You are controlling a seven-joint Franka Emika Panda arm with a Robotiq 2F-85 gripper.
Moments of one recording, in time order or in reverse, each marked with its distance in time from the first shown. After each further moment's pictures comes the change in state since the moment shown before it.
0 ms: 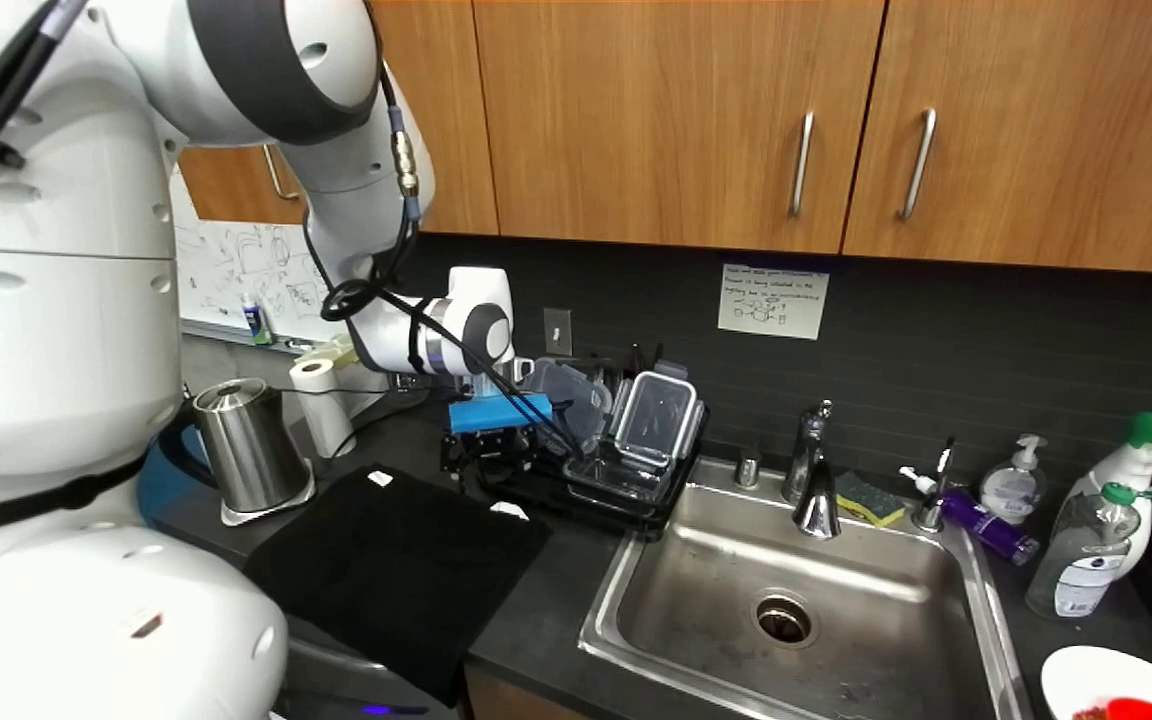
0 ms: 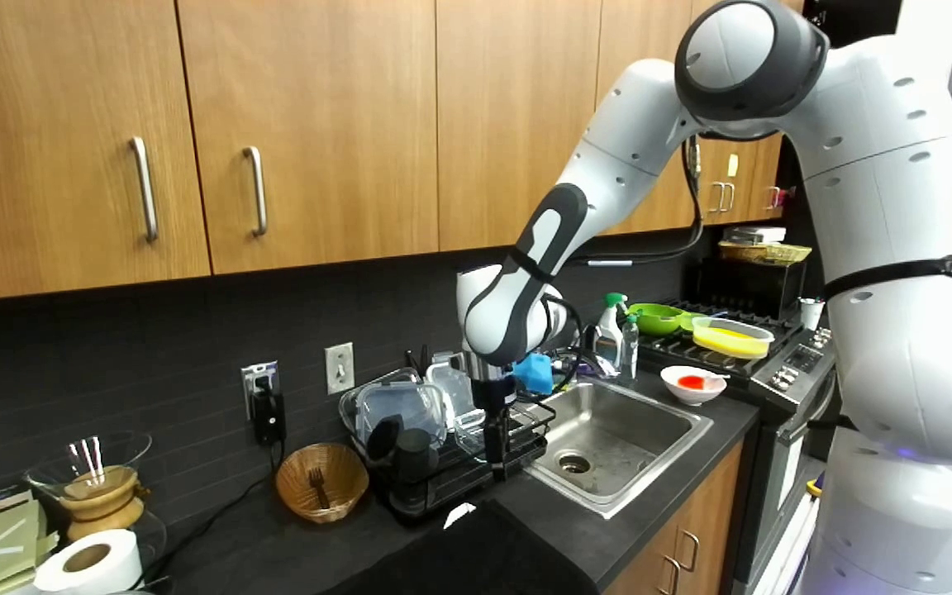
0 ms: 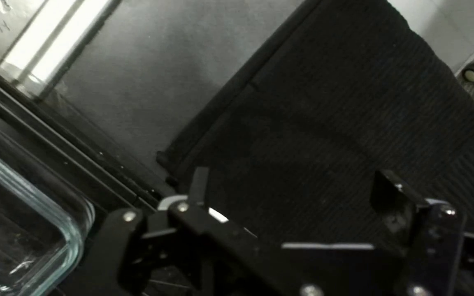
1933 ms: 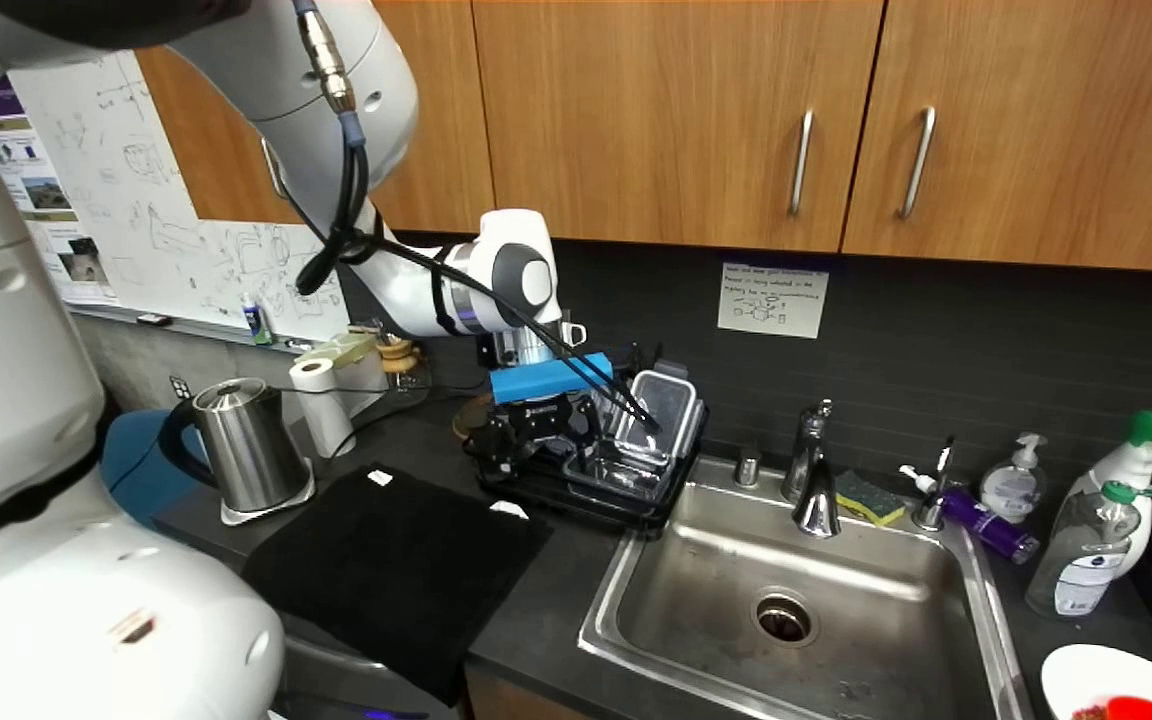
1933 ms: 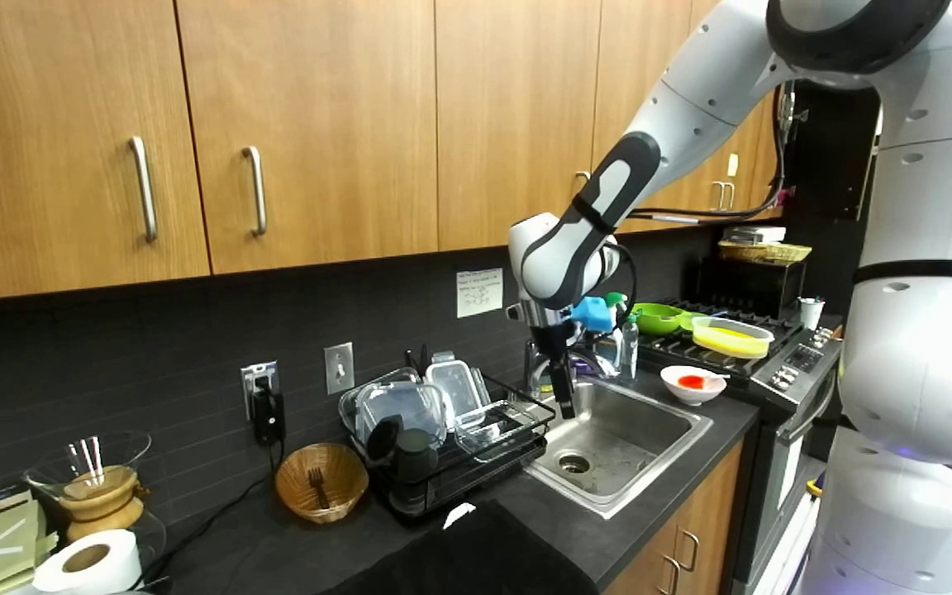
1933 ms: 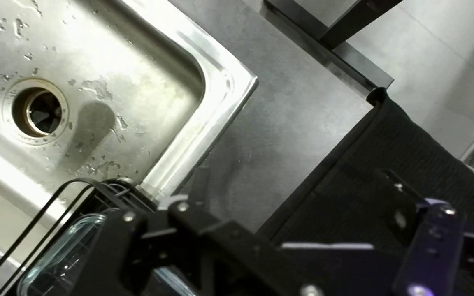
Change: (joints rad) arm -0.019 -0.281 -0.180 -0.121 -0.160 -0.192 -0.036
